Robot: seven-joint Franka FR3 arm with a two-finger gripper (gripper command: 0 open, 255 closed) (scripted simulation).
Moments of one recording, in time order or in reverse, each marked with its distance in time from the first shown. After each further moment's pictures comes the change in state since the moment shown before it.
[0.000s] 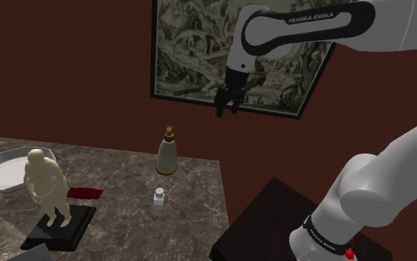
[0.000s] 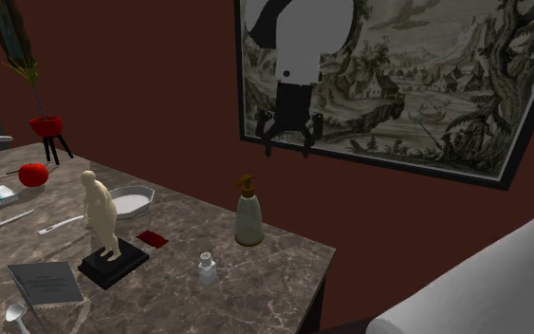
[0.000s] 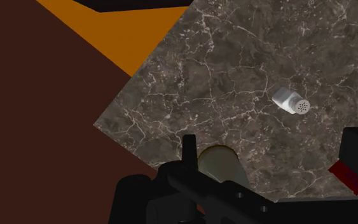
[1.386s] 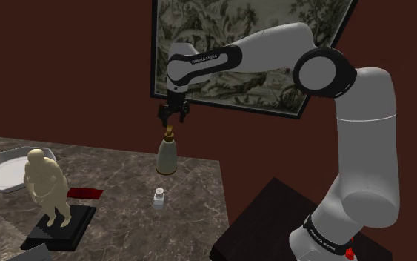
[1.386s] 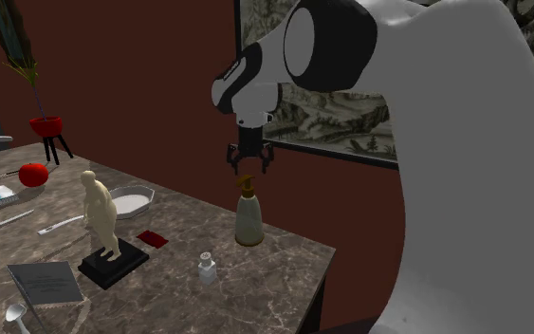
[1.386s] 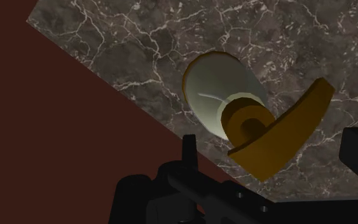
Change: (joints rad) arm 0.053 0.819 0.031 0.677 -0.095 0.153 0.133
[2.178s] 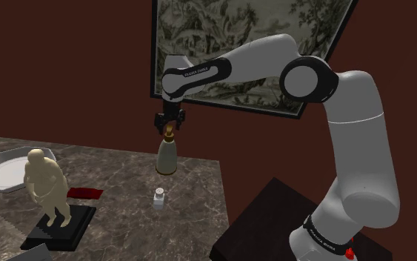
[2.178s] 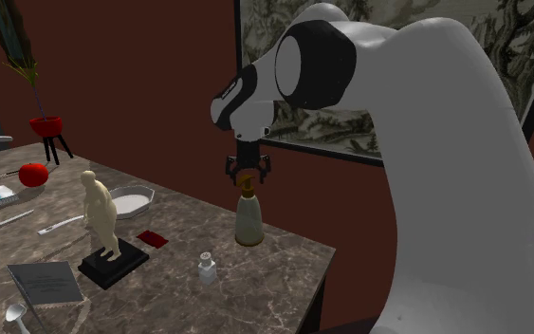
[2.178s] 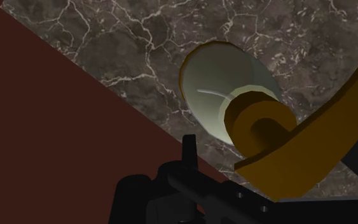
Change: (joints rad) arm 0.009 0.104 -0.003 0.045 -0.008 0.060 0.009
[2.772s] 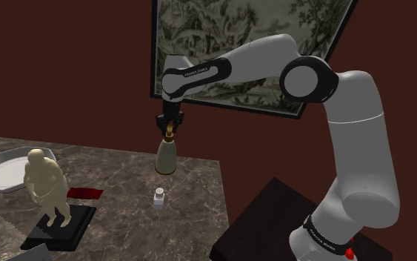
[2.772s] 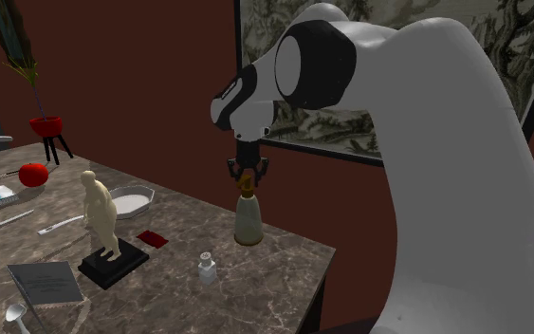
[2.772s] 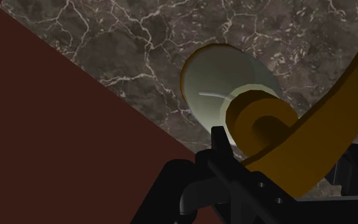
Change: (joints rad) arm 0.000 0.000 0.001 0.000 0.001 0.002 0.000
